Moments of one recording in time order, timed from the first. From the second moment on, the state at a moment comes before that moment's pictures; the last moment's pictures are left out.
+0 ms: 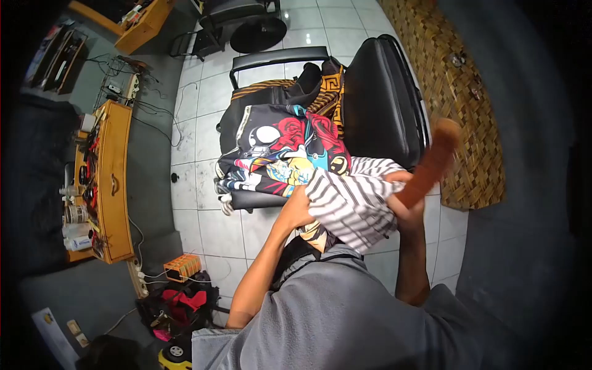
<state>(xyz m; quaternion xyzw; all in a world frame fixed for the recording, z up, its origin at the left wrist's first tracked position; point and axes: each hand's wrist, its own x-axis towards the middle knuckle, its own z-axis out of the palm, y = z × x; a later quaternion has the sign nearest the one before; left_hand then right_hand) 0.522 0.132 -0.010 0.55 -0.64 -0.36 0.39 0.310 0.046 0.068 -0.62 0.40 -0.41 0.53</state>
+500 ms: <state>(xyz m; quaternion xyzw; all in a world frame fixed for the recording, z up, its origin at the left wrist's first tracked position) 0.337 0.245 -0.085 0.58 -0.55 -0.46 0.38 0.111 0.242 0.138 -0.66 0.31 -0.39 0.56</state>
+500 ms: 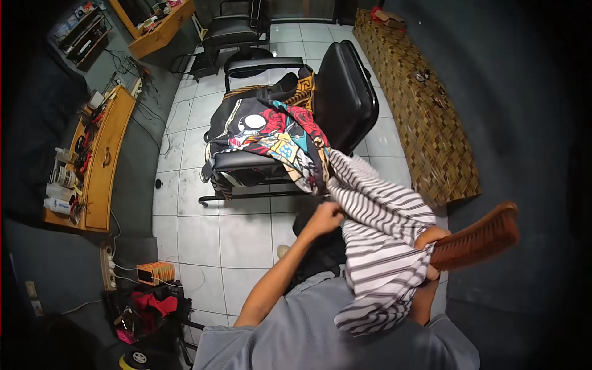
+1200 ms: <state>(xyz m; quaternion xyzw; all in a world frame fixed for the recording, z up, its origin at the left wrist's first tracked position) 0.089 0.429 0.023 0.52 -0.13 -0.61 0.58 -0.087 0.366 0.078 -0.64 0.19 -0.12 0.73</state>
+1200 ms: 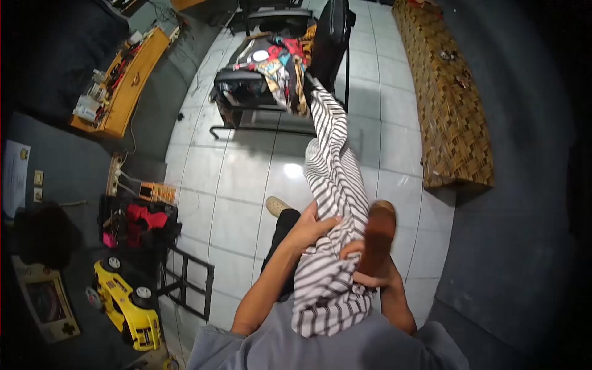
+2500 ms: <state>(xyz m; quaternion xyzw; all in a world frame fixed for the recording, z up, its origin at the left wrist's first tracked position) -0.170 0.718 0.050 0.42 -0.15 -0.40 0.80 -0.251 0.574 0.089 -0.48 0.25 -0.12 0.83</state>
